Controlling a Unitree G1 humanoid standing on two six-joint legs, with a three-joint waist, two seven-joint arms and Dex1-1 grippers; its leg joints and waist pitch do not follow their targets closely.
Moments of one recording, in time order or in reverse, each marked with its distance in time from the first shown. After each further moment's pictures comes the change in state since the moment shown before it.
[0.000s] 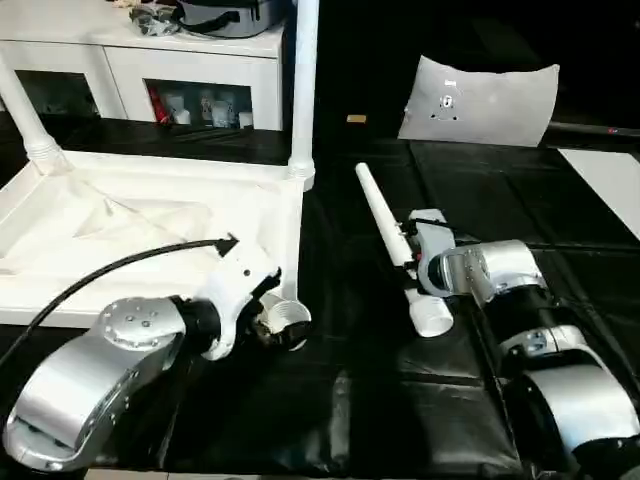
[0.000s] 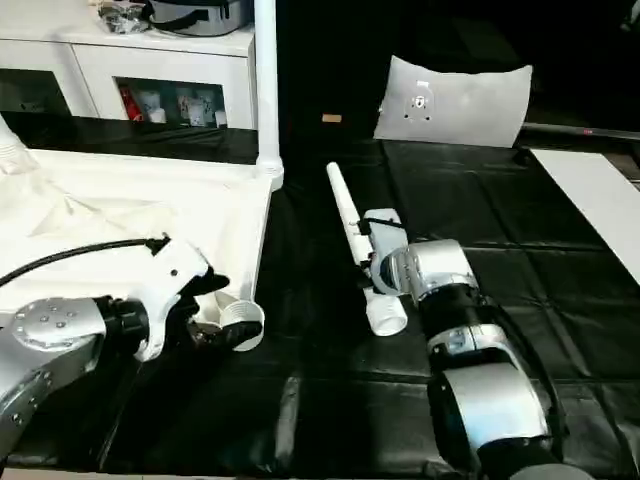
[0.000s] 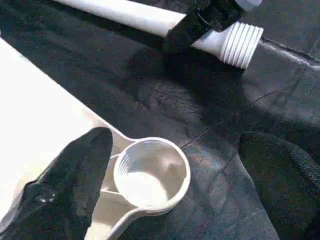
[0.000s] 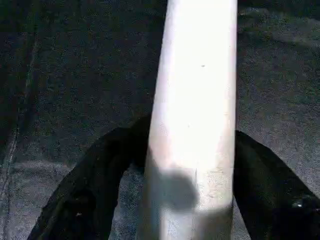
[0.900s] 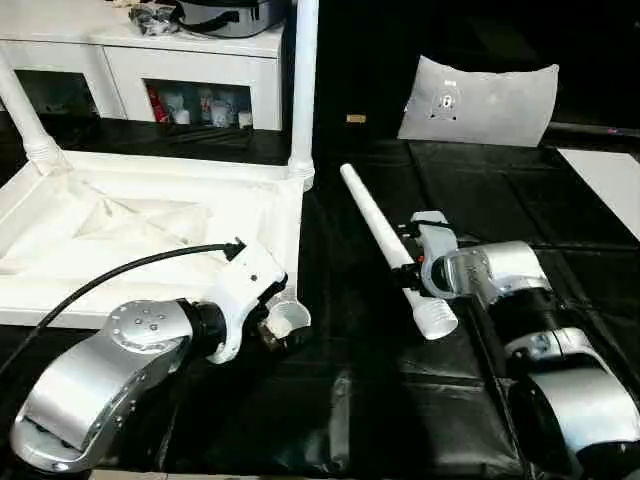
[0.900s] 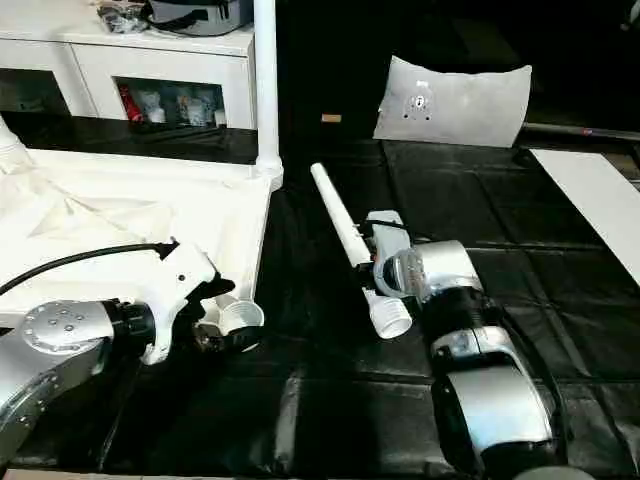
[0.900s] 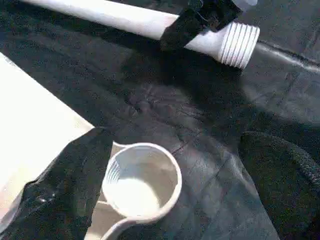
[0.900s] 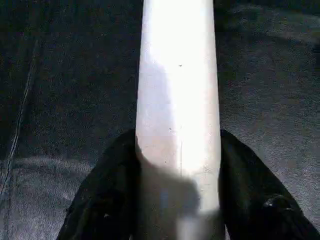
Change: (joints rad) left arm -0.004 -0.031 -0.029 0.024 0.002 -0.037 0.024; right arm 0.047 -0.008 -0.040 -0.062 0.007 -0.023 0.001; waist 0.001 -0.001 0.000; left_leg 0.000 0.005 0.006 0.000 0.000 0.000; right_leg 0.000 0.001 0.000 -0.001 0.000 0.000
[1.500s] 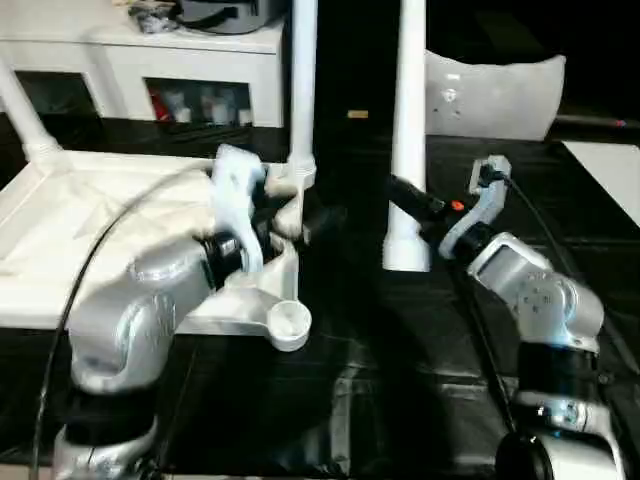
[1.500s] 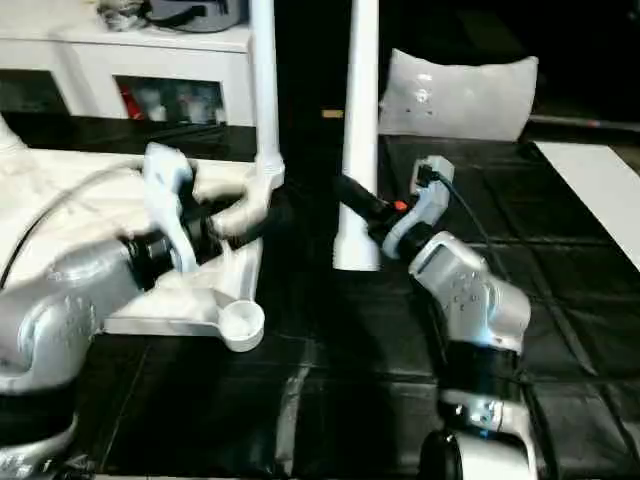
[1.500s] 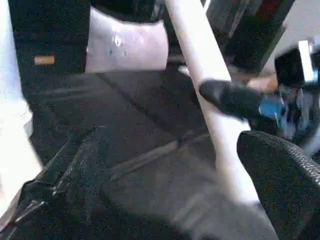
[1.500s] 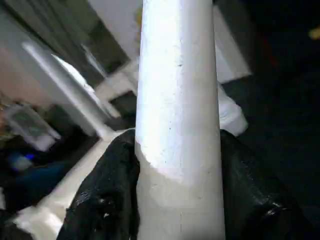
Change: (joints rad) left arm -0.256 -0.363 0.300 0.276 -0.167 -0.103 0.149; right arm 0.250 0.132 -0.348 -0.579 0.502 -0.166 0.228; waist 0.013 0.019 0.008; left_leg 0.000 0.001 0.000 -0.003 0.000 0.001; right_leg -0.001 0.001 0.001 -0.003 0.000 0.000
